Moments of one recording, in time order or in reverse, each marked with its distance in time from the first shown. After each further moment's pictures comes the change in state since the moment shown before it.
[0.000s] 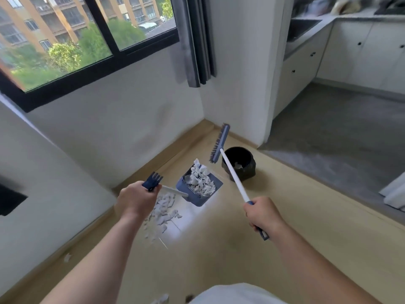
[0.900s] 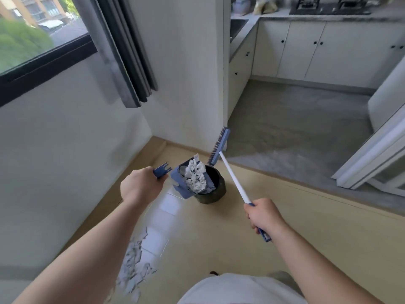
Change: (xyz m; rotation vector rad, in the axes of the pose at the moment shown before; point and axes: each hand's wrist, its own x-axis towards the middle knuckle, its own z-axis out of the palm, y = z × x) left_hand 0.302 0.215 0.121 0.252 -0.128 0.516; right_hand 0.211 -0.097 -0.040 0.120 0.253 0.221
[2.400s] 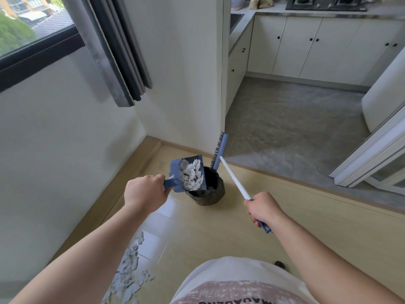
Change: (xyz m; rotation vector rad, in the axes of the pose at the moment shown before) left_hand 0.042 -0.011 0.035 0.250 0.088 0.389; right_hand 0.062 -0.030 0.023 0.014 -0.007 0.128
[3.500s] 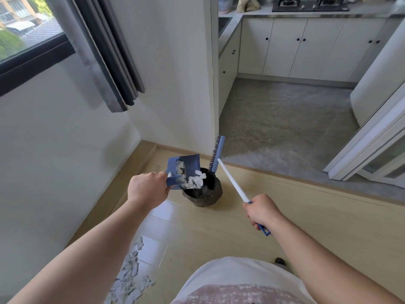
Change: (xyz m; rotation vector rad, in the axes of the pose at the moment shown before) left_hand 0.015 0.008 0.005 0.069 0.001 0.121; right_hand -0.014 0.016 0.001 -0.004 0.013 0.038
